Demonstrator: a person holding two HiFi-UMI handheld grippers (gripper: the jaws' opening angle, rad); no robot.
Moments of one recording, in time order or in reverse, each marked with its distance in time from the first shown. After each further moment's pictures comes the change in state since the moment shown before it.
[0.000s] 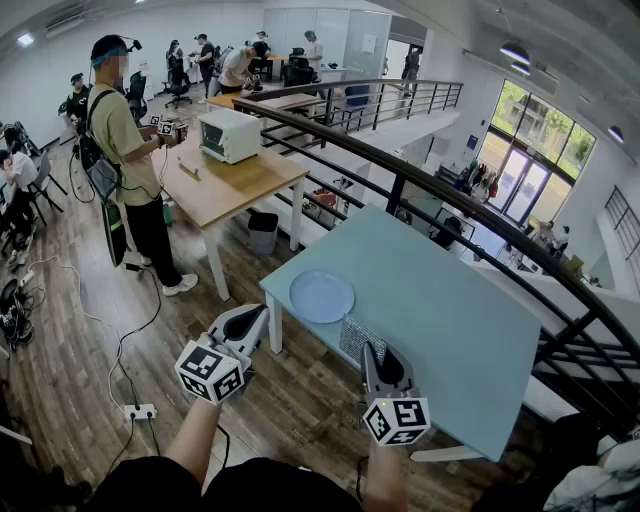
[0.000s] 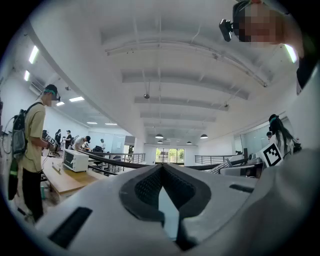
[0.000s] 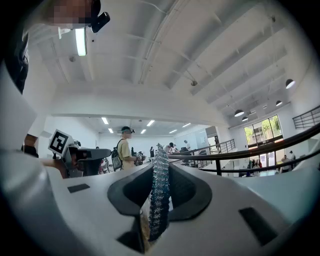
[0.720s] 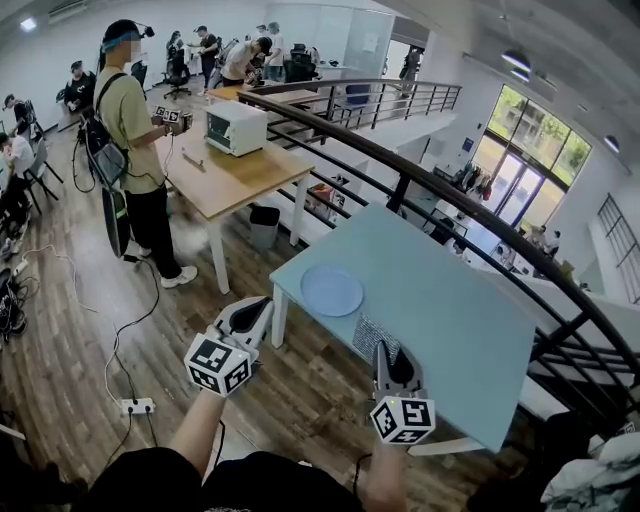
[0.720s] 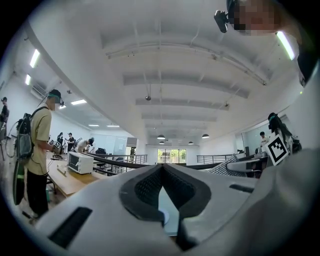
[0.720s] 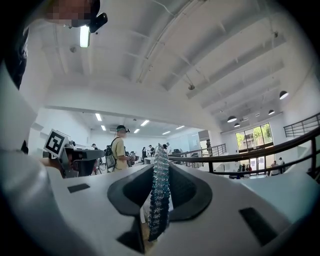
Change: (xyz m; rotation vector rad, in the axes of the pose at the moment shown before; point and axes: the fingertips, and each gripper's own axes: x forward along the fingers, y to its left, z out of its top) left arm -0.041 0.048 -0.006 0.028 -0.014 0.026; right arm 0.000 0.041 -0.008 -0.036 -0.019 -0.096
